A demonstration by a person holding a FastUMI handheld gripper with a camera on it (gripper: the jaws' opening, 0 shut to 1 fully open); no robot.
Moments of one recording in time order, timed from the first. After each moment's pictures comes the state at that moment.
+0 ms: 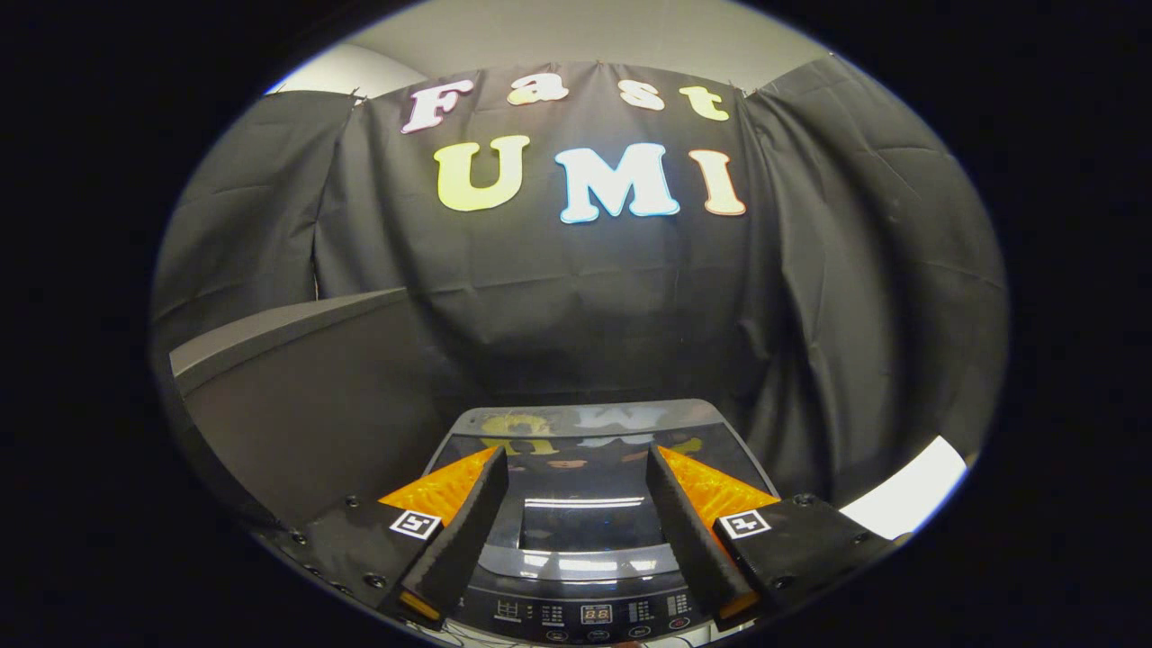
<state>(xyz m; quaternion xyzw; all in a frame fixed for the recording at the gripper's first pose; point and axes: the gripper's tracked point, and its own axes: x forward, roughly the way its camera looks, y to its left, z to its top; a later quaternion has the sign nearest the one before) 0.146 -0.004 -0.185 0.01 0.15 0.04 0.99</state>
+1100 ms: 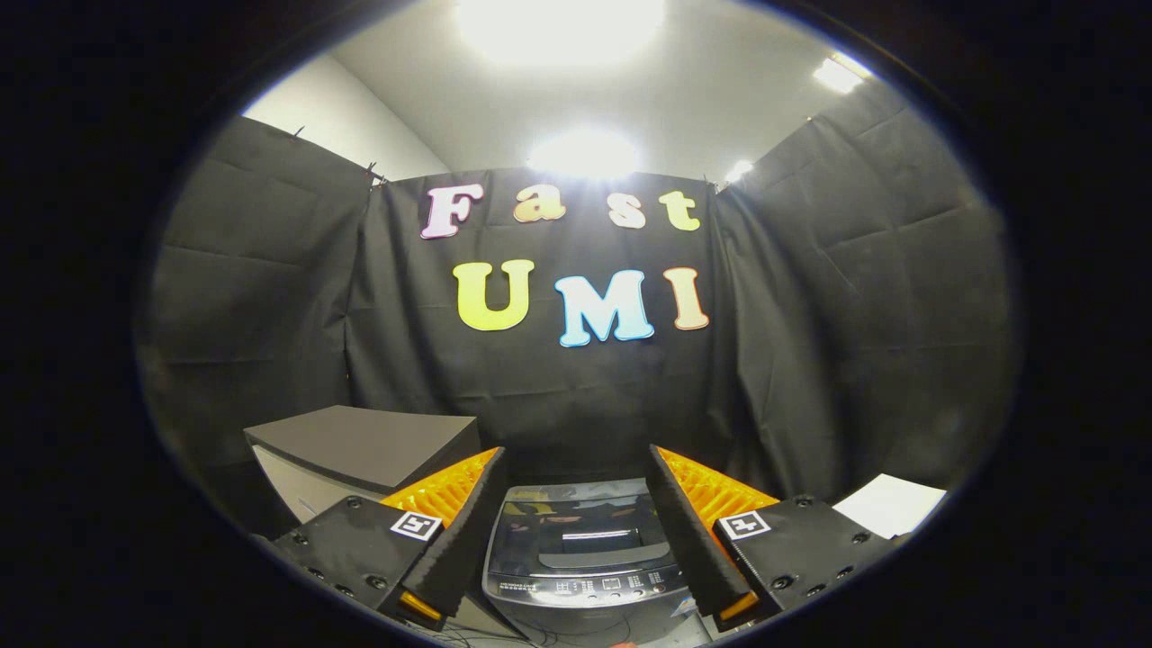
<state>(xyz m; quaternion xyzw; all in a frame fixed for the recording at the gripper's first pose) -0.046 0.010 -0.009 0.01 0.00 0.01 1.00</state>
